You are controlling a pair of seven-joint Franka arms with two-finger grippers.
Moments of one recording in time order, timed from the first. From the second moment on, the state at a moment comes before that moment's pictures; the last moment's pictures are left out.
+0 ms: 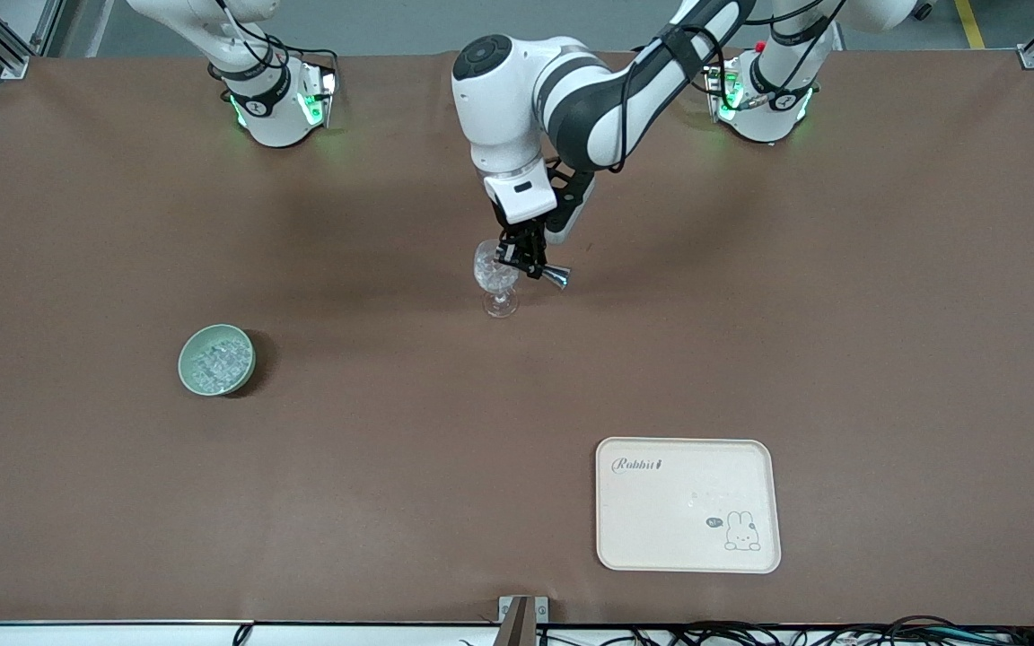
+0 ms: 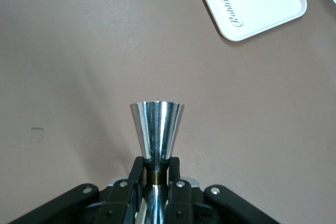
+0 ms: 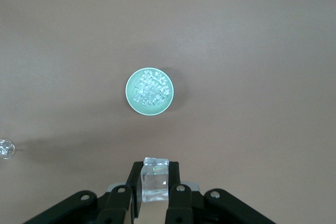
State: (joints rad) left arm -0.65 0.46 -0.37 -1.60 0.53 2.00 -2.32; right arm -0.06 0.03 -0.11 -1.46 0.03 1.46 -0.04
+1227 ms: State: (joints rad) left arm -0.14 0.64 -0.34 -1.38 -0.09 2.32 -2.11; right arm 0.00 0.04 0.18 -1.46 0.07 1.41 0.39
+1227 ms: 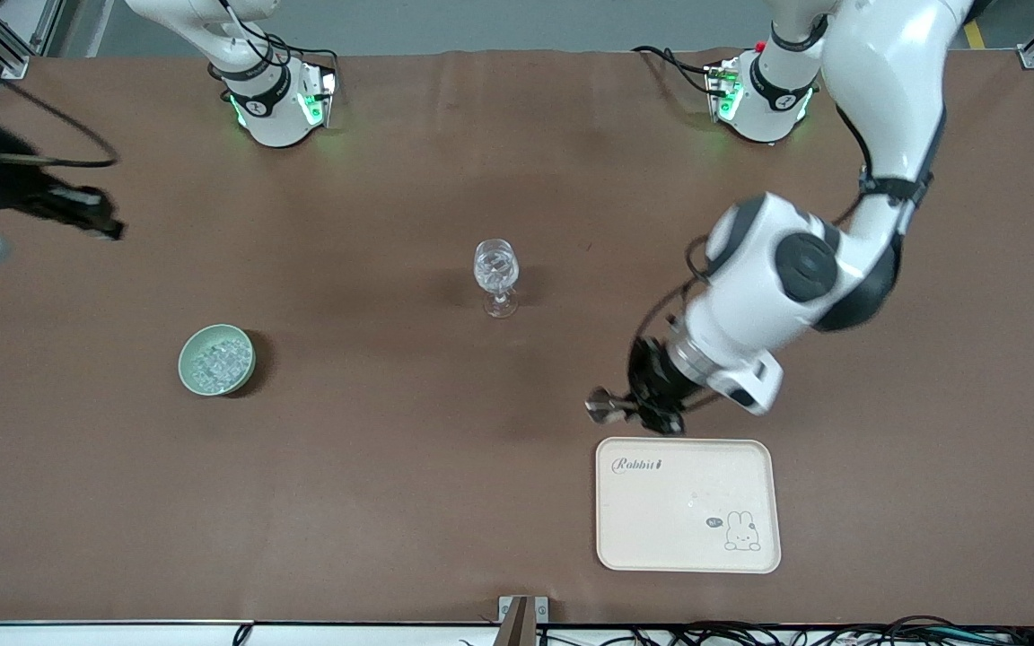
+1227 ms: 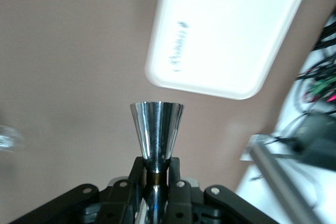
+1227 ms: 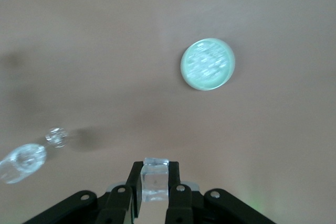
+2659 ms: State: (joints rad) left arm 0.21 1.07 -0.35 -1.26 -1.14 2.26 -1.10; right arm 0.27 0.40 0.57 -1.61 -0.03 1.92 1.26
